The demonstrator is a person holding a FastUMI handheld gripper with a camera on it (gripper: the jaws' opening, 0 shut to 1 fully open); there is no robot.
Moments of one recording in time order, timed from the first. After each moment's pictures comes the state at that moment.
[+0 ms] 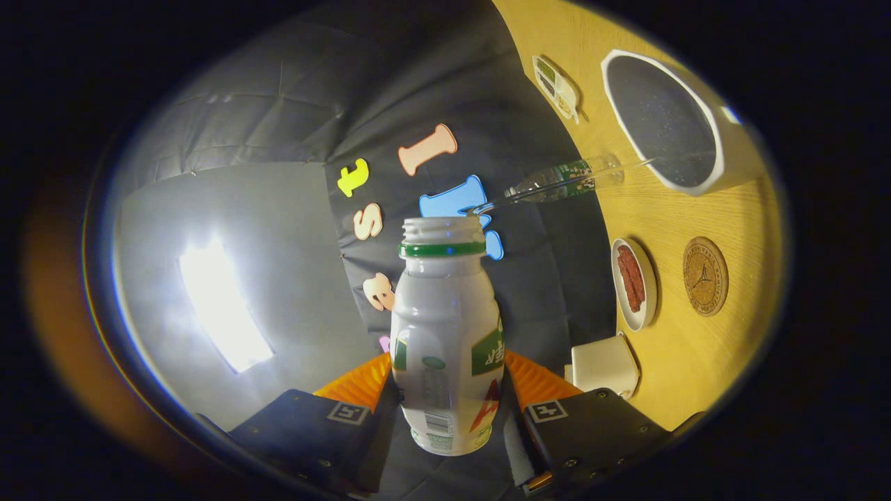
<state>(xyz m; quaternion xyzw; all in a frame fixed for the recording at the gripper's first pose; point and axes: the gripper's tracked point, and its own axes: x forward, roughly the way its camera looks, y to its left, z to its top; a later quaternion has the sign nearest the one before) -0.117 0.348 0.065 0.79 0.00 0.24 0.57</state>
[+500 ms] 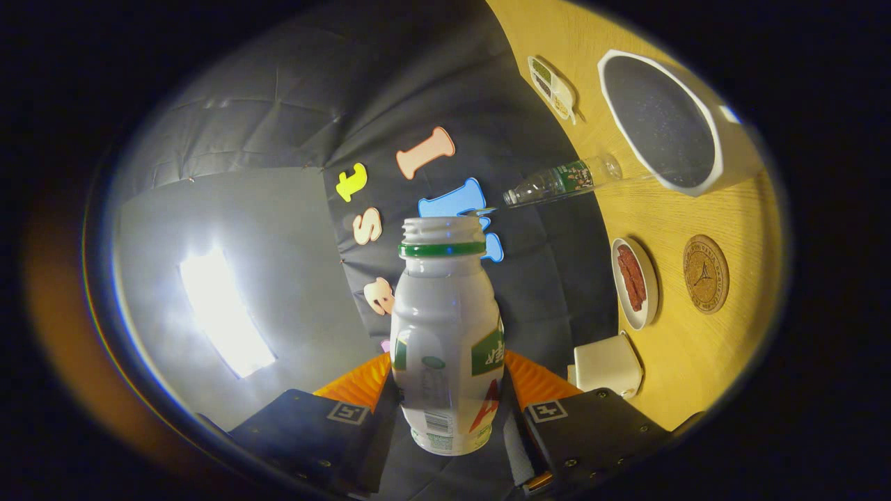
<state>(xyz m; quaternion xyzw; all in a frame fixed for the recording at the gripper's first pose) -0.116 0.347 0.066 0.80 -0.01 0.23 0.56</state>
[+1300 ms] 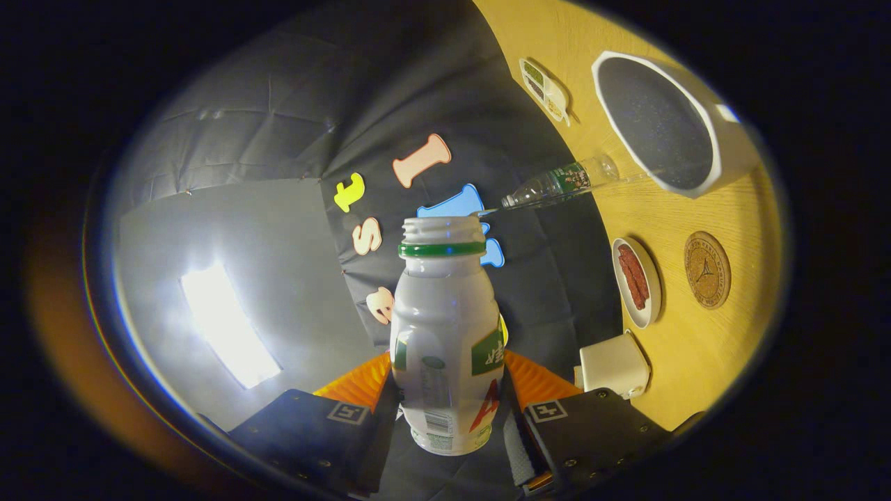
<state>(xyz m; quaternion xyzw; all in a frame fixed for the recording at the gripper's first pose) -0.114 0.346 0.067 0.81 -0.01 0.22 0.54</state>
